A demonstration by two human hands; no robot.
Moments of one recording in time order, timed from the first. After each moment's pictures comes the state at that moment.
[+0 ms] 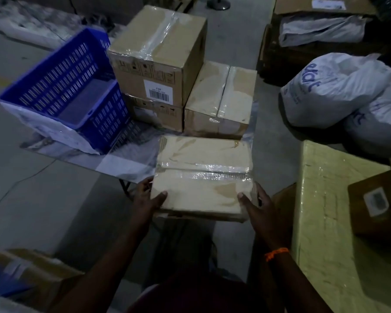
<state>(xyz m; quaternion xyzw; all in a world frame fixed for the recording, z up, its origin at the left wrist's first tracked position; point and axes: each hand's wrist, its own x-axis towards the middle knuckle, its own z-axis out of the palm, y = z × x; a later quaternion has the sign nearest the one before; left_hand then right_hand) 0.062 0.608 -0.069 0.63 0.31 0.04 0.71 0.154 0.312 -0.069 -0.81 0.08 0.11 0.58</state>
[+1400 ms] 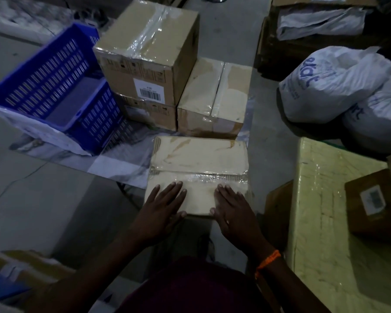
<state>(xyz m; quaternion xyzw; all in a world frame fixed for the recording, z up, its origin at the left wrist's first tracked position) 0.071 0.590 -0.084 0.99 -0.10 -0.03 0.13 0.150 0.327 -0.083 -0.93 -0.31 0.09 0.17</state>
